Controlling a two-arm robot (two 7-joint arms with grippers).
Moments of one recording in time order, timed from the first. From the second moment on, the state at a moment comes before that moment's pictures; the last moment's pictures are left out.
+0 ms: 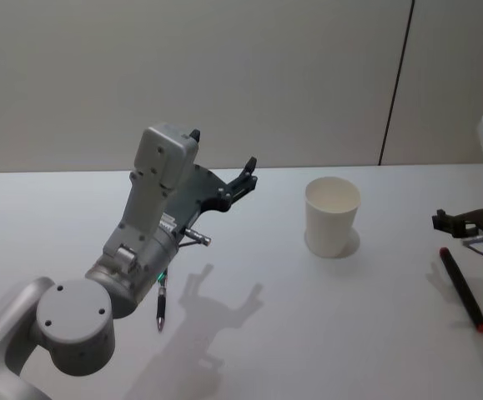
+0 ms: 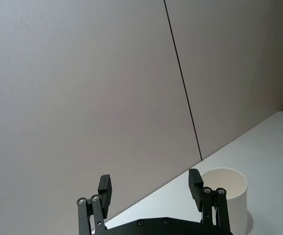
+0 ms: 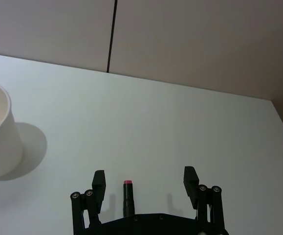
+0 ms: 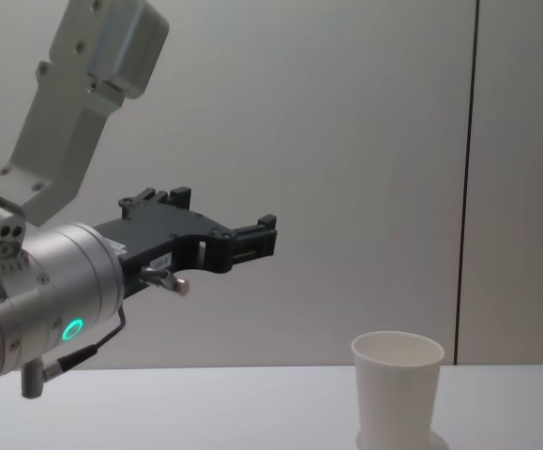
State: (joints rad) left arm -0.24 0.38 0.45 -1.63 -0.20 0.01 -0.01; right arm 0.28 0.23 -0.18 -1.54 0.07 0.77 -0.08
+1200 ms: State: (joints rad) left arm -0.24 0.38 0.45 -1.63 -0.20 0.01 -0.01; right arm 0.40 0.16 -0.17 -1.27 0.04 0.80 -0.08
